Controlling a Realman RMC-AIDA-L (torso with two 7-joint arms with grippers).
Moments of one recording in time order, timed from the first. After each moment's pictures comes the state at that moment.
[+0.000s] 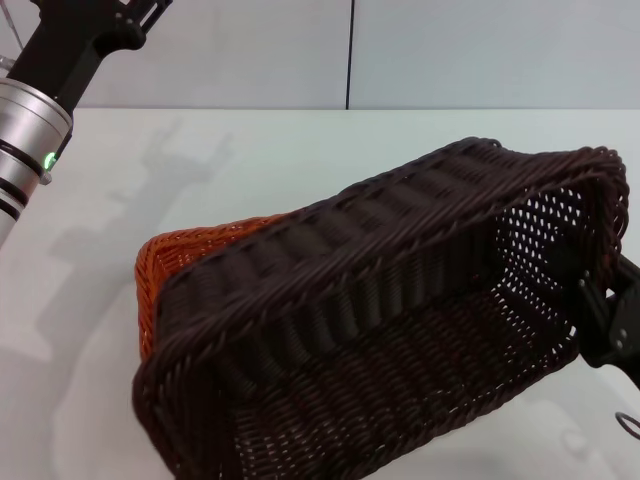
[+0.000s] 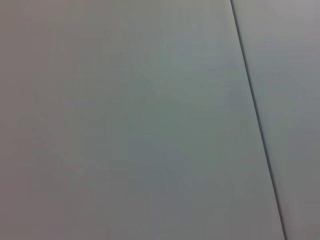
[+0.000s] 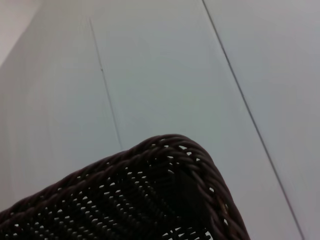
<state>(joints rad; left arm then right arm) -0.63 -2.07 1.19 0.31 0.38 1.15 -0.34 0.33 2.08 -0.46 0.13 -1.51 -1.84 0.52</state>
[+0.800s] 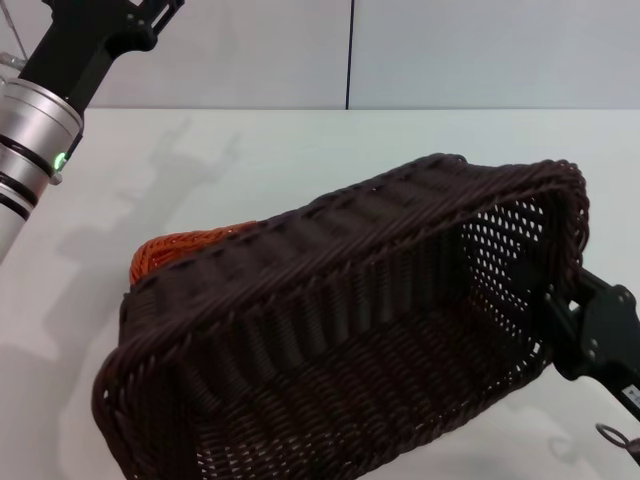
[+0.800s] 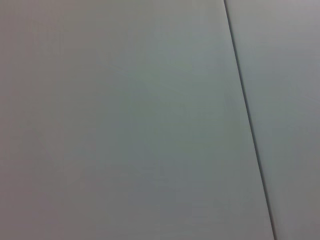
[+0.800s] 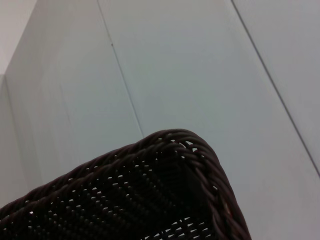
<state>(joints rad) -0.65 -2.07 1.19 0.29 0.38 1.16 -0.35 0.35 2.08 -0.46 0.09 -1.59 -1.79 0.63</state>
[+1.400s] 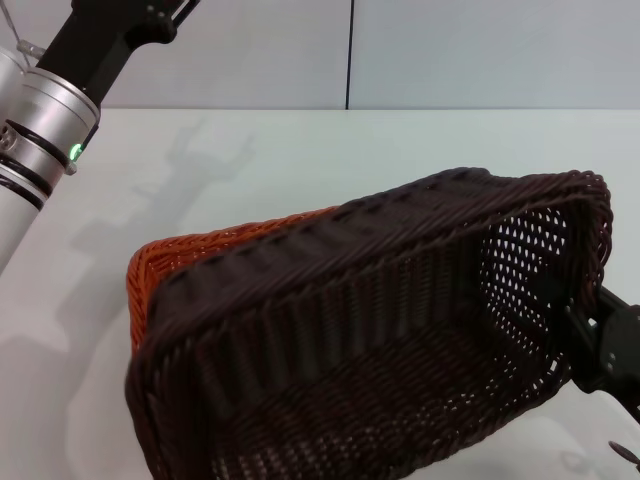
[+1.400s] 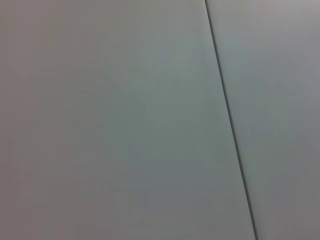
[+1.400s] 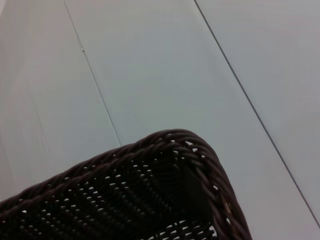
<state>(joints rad) -0.67 -2.07 1.22 0.29 0.38 1.16 -0.34 0.30 2.08 -0.44 0.11 -1.58 -1.79 0.64</state>
